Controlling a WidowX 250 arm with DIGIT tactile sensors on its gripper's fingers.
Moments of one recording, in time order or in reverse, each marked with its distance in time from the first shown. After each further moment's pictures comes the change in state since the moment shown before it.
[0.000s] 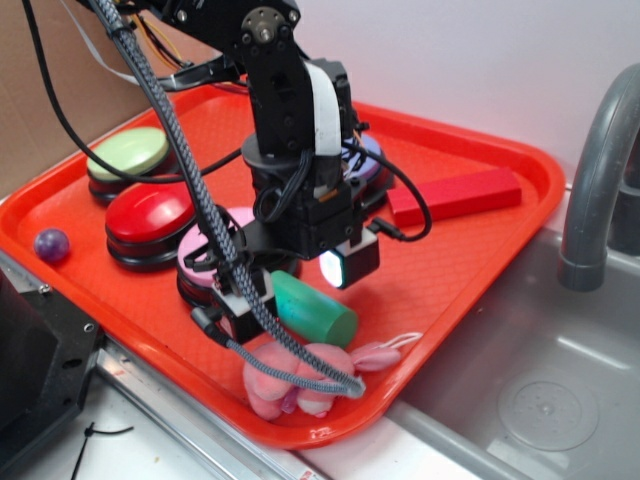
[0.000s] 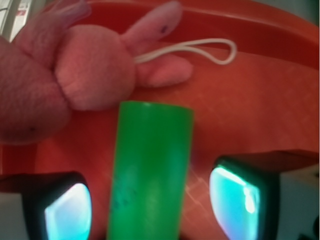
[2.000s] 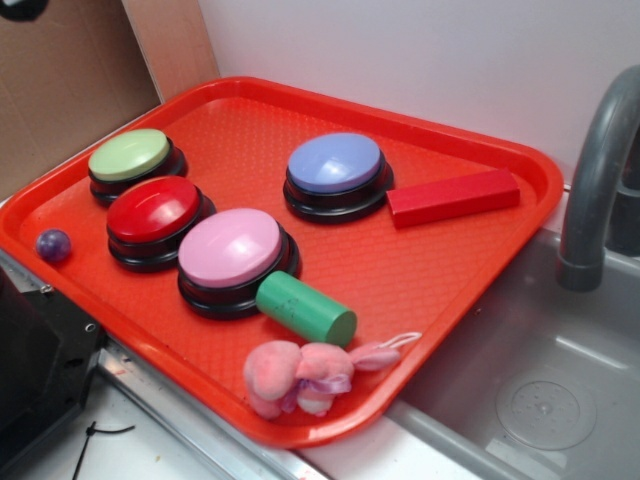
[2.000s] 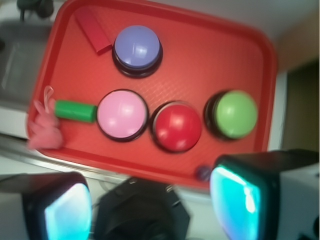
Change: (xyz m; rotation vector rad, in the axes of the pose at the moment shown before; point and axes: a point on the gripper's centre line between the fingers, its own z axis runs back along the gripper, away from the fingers) arm -0.100 -0.064 0.192 0.180 -0.089 1.357
